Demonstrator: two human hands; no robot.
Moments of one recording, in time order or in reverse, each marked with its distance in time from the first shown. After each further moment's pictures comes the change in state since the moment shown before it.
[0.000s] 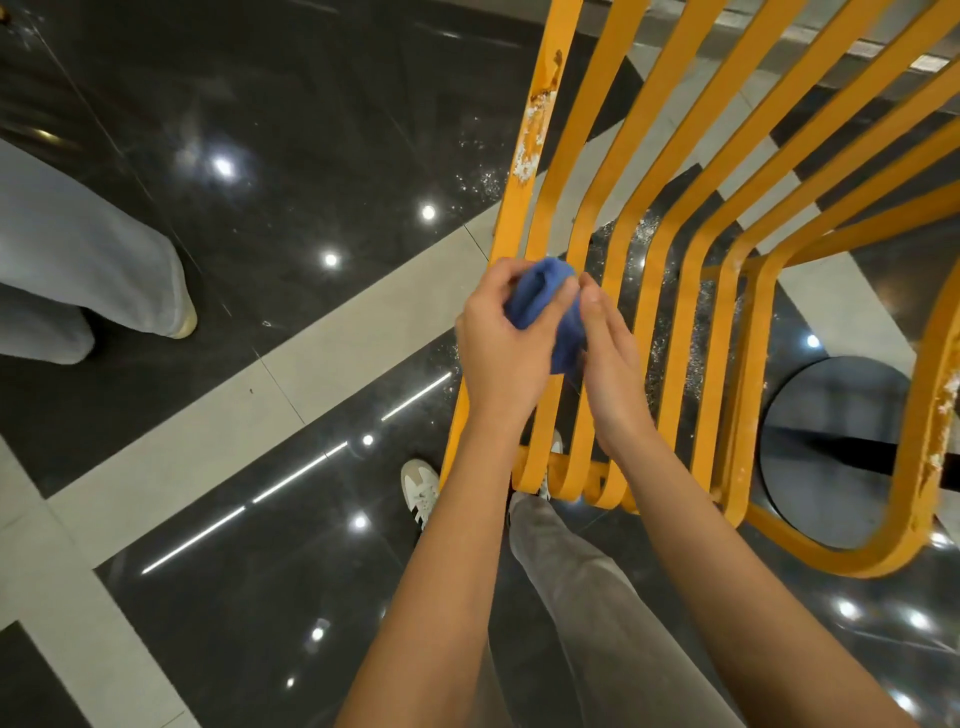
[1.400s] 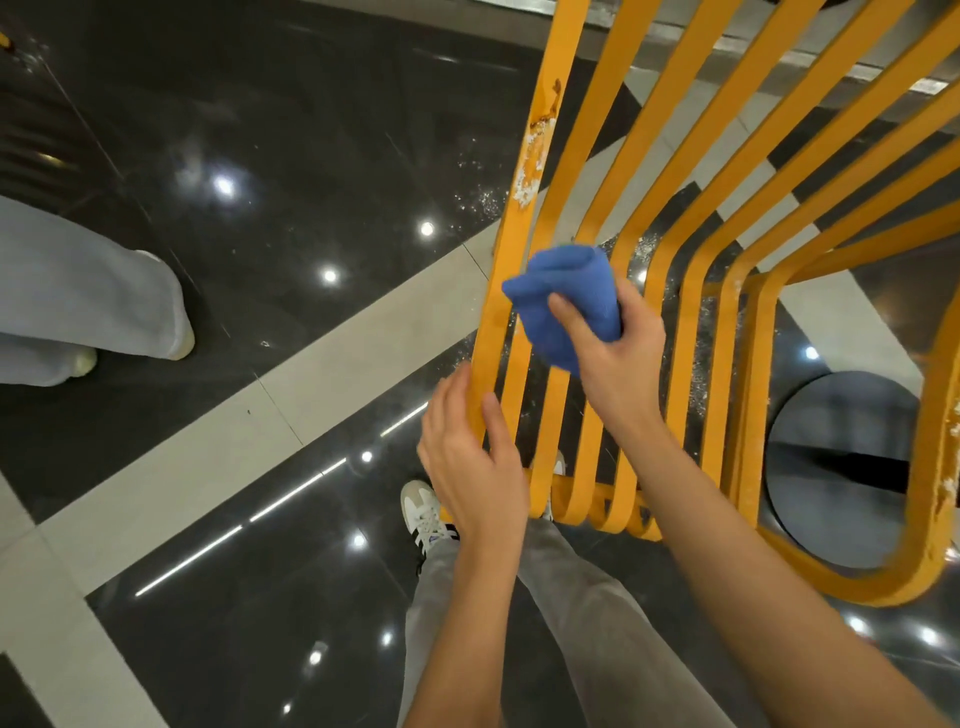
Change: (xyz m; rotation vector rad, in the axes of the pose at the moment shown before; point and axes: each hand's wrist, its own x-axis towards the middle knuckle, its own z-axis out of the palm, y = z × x) left_hand -0.055 -0.060 -0.014 0.341 0.302 -0.047; right_hand 0.032 -0.013 0.001 -0.168 0.087 -0.471
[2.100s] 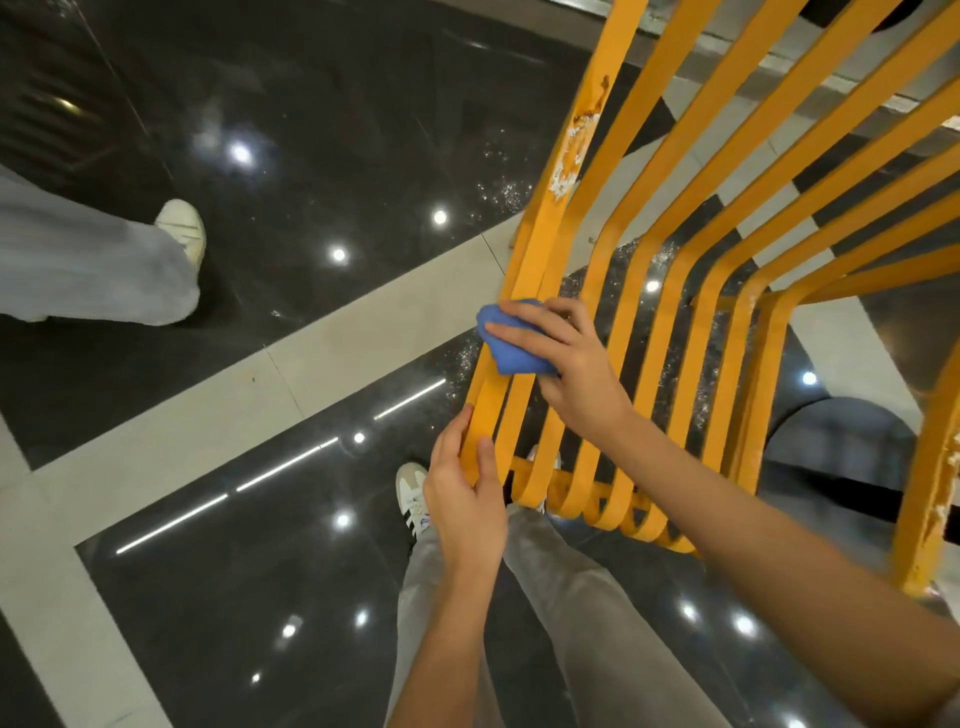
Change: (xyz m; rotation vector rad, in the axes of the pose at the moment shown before) left_hand -0.026 -0.041 -0.021 -0.174 -0.078 -0.199; right_hand -0.010 0.037 0.014 -0.568 -0.545 -0.462
